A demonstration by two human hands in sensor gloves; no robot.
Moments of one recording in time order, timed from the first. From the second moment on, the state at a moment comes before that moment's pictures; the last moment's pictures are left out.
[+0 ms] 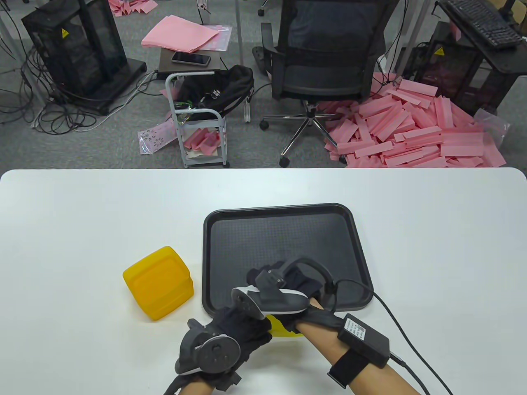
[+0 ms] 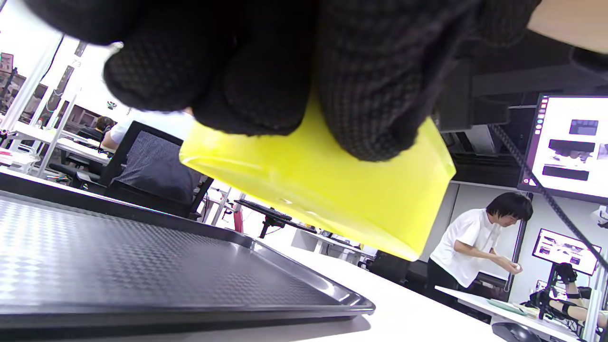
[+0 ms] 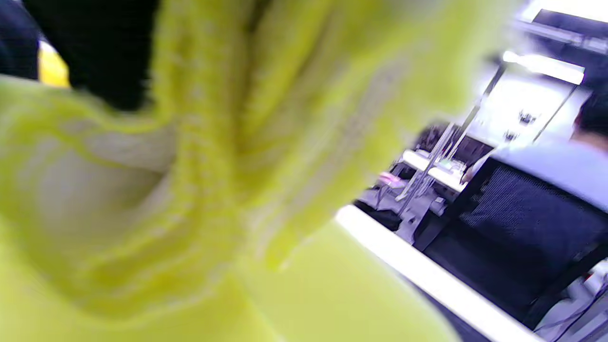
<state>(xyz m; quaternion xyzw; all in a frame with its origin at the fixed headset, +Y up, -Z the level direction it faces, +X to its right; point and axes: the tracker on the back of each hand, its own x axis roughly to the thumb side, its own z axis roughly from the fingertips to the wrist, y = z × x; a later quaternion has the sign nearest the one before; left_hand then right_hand) -0.113 -0.697 -0.217 0.14 -0.30 0.23 0.92 -0.009 -0.620 -0.285 -0.33 0.06 -0.91 0.22</state>
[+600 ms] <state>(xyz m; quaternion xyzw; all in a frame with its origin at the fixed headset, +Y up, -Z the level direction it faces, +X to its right) -0.121 -0.695 -0.215 0.19 -0.27 0.24 0.91 0.006 -0.635 -0.297 -0.31 0.08 -0.90 0.30</state>
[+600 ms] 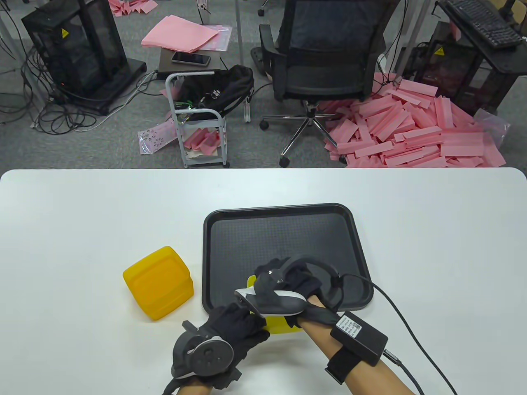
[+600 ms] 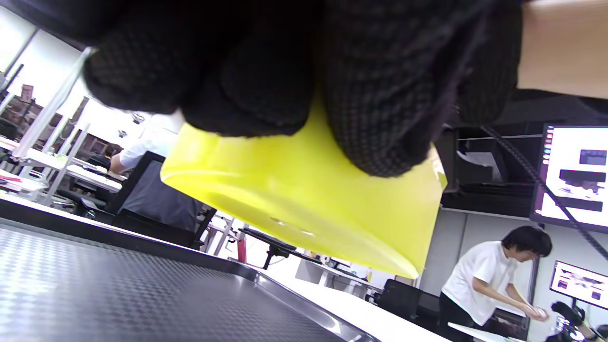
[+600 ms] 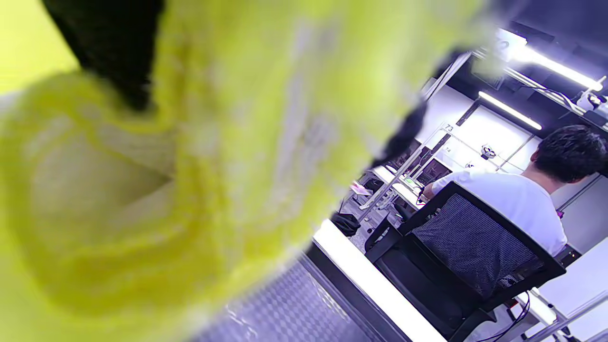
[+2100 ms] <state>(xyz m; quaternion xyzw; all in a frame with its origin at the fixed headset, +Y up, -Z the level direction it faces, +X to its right) -0.120 -0.695 -0.214 0.22 -0.23 0.26 0.91 0.021 -0.616 -0.293 -0.31 -0.21 -0.92 0.05</state>
